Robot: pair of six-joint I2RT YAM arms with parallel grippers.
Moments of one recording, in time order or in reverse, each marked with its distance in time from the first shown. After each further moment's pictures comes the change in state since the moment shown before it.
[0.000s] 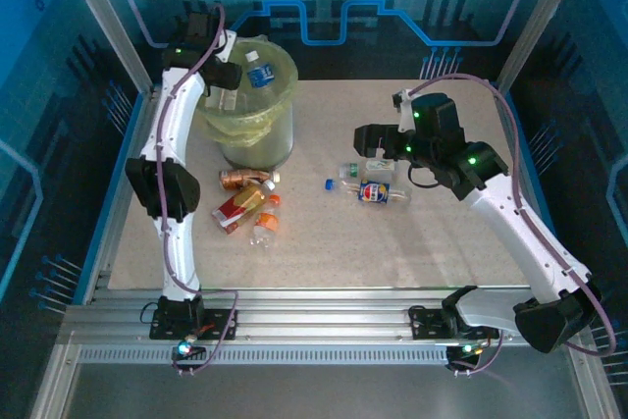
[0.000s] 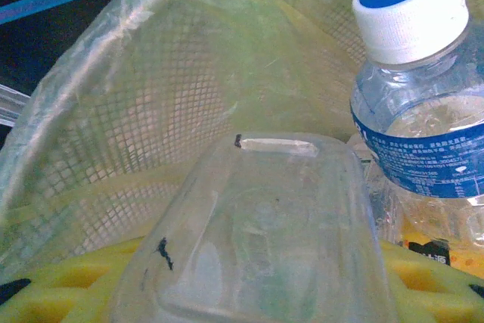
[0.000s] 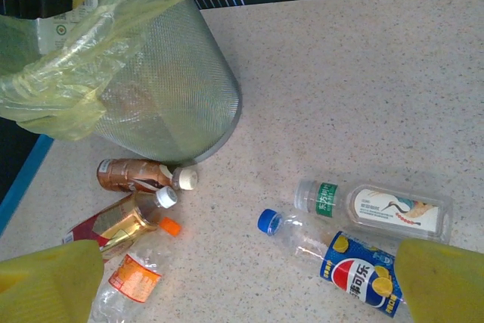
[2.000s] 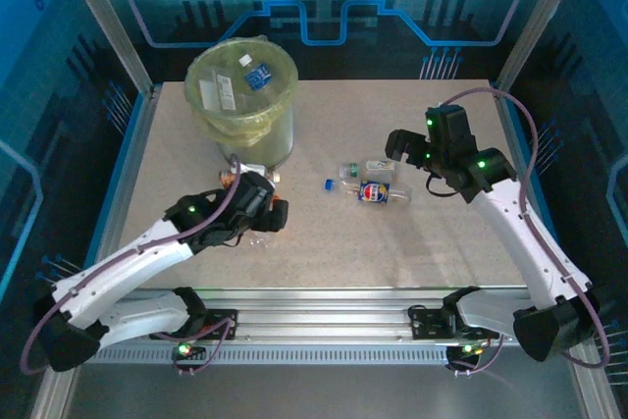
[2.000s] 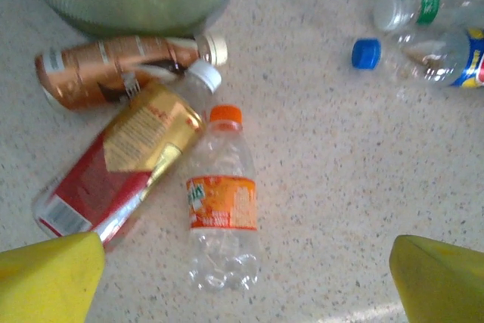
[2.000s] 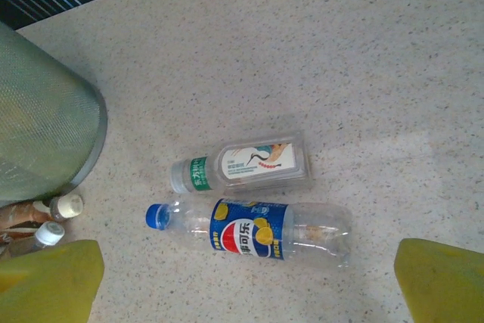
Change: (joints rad) left arm -0.755 -1.118 -1.453 0.180 -0.259 -0.774; right arm -0.125 -0.047 -0.097 -0.123 0.190 0.153
